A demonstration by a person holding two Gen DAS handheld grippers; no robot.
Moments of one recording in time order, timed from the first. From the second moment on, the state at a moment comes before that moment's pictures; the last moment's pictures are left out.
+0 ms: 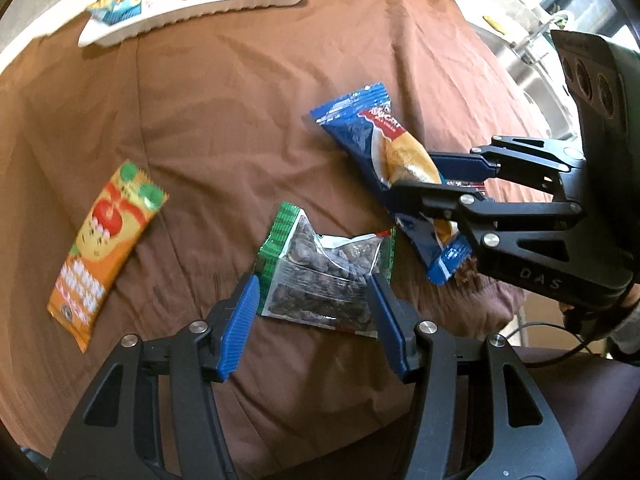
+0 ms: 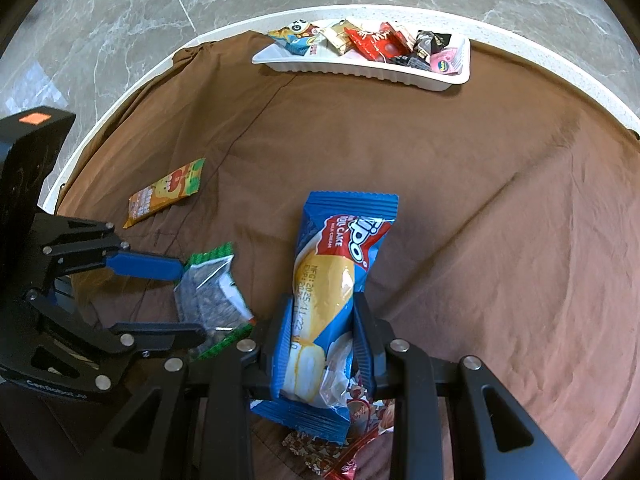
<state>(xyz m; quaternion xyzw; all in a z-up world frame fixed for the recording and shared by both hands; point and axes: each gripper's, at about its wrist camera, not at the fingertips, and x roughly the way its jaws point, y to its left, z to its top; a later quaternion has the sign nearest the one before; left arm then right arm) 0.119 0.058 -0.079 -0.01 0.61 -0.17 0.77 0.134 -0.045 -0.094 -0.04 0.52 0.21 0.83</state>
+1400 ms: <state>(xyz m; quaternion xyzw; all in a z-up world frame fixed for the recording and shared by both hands) 0.157 0.154 -0.093 0.12 0.58 -0.10 0.80 0.144 -0.046 -0.102 -0.04 0.52 0.21 0.82</state>
